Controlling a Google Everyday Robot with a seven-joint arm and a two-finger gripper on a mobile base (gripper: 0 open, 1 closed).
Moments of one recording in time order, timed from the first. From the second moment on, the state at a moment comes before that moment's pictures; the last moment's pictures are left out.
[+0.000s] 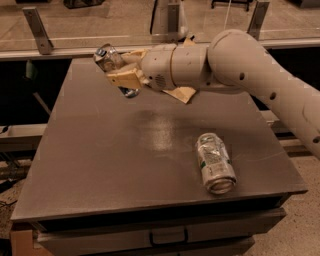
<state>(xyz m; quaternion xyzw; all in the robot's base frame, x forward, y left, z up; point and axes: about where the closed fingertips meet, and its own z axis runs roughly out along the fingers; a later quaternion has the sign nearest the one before) 0.595 0.087 0.964 -0.50 0.60 0.28 0.56</state>
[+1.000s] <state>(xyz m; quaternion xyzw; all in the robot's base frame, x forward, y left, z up) 0.614 -0.020 0.980 -0.46 0.57 0.31 0.61</state>
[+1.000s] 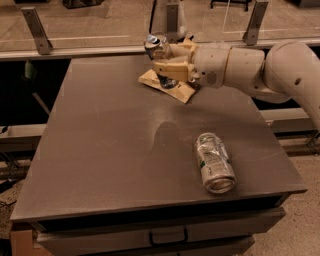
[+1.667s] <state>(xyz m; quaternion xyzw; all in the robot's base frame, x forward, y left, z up) 0.586 -0.073 0.947 -0.38 0.58 0.32 0.64</state>
